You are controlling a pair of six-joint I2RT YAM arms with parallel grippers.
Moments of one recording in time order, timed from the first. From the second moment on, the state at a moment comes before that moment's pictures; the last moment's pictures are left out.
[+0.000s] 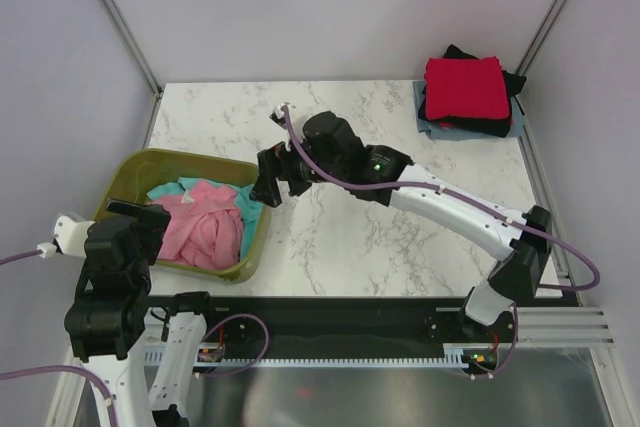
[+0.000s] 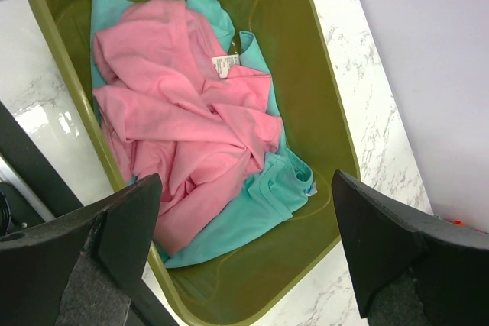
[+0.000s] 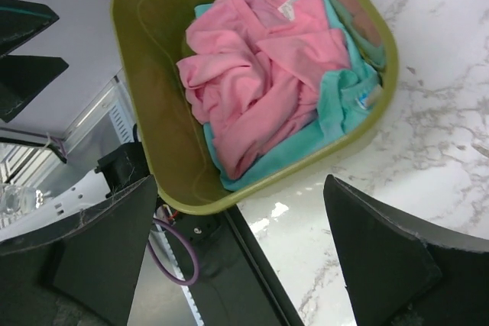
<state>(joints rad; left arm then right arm) 0.08 0.48 1.18 -1.27 -0.42 -1.01 0.98 1.61 1.61 -0.42 -0.19 0.44</state>
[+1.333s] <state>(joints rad) 0.01 0.36 1.11 -1.25 -0.45 -0.90 1.13 2.42 2.19 -0.39 -0.21 0.35</state>
